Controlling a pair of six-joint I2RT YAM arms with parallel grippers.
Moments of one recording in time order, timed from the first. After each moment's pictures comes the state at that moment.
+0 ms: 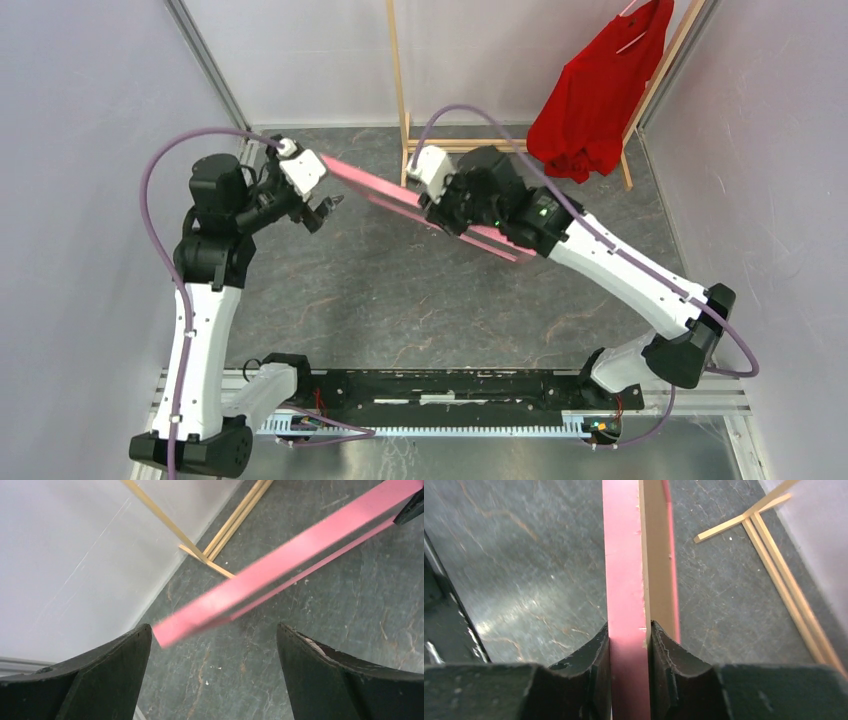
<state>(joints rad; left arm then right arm) -0.07 0.92 1.24 -0.61 0.62 0.71 0.93 1.45 1.53 -0.62 -0.01 -0.29</state>
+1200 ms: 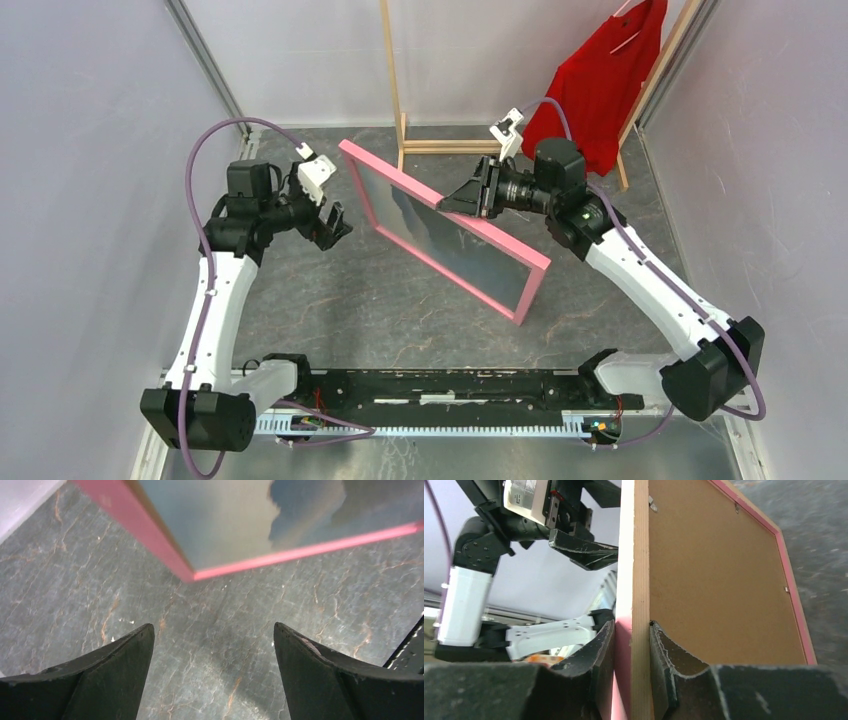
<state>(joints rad) -0.04 1.08 1.14 -0.74 0.61 0.55 0.54 1.27 1.23 -0.19 -0.61 0.70</state>
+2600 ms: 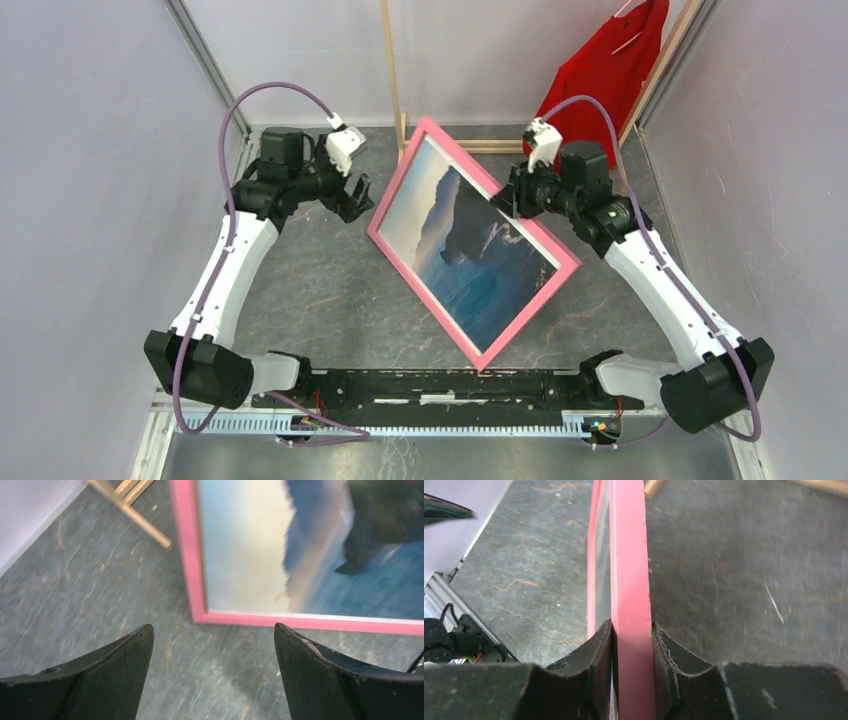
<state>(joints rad) -0.24 1.30 1.35 -0.67 0.50 0.43 0.42 1.24 1.24 -0.47 -0.34 0.16</state>
